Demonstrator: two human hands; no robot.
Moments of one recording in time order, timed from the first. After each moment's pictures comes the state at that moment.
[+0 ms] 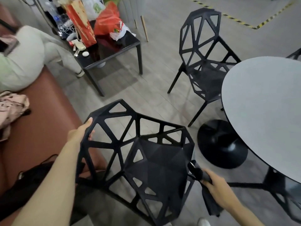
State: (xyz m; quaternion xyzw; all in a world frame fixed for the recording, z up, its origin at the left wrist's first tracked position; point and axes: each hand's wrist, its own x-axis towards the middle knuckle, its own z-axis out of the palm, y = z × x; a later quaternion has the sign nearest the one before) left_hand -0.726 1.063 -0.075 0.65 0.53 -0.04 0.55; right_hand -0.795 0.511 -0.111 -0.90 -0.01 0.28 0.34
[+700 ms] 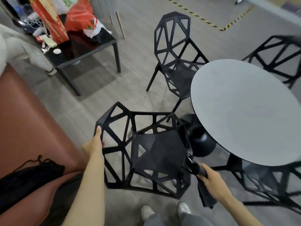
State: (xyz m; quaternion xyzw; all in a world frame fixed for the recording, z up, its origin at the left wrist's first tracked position) left_hand -0.739 0.897 -0.062 0.54 0.59 0.05 0.59; right_hand -0.827 0.453 -0.044 -0.92 0.05 0.23 0.32
